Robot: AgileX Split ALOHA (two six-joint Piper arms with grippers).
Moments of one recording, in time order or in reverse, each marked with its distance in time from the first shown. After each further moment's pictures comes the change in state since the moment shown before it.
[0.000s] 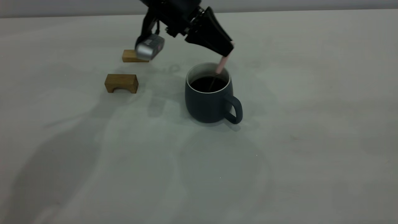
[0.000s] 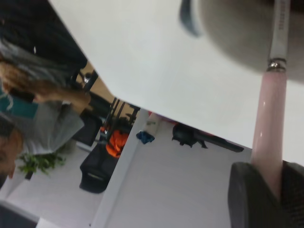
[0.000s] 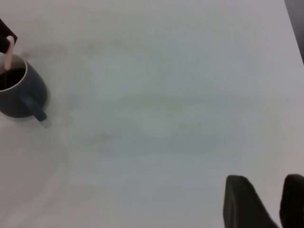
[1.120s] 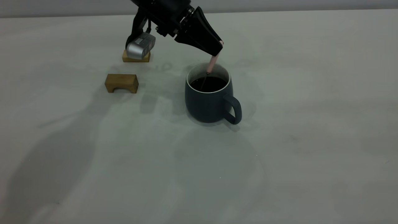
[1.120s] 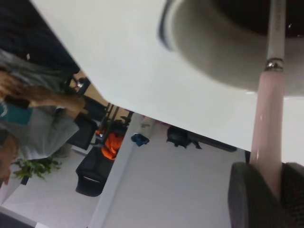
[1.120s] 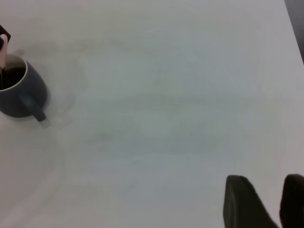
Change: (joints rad) left arm 0.022 0.000 0.000 0.007 -0.016 0.040; right arm 0.000 0.000 0.000 0.000 0.000 0.000
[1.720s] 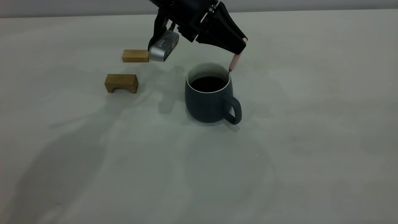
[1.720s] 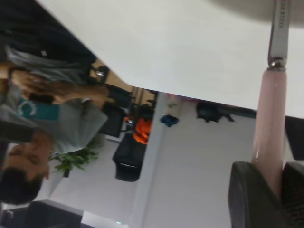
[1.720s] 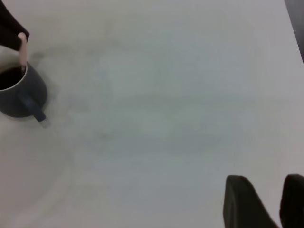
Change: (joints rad) left arm -0.069 0.000 0.000 -0.072 0.021 0.116; right arm 0.000 0.000 0.000 0.000 0.000 0.000
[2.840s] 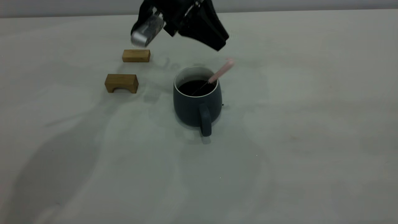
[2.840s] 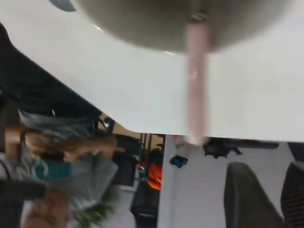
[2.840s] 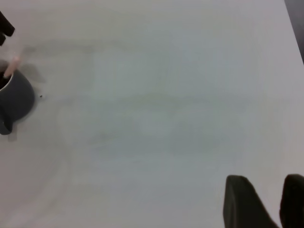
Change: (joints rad) left arm 0.031 0.000 -0.128 0.187 0.012 0.042; right arm 0.000 0.000 0.000 0.000 0.000 0.000
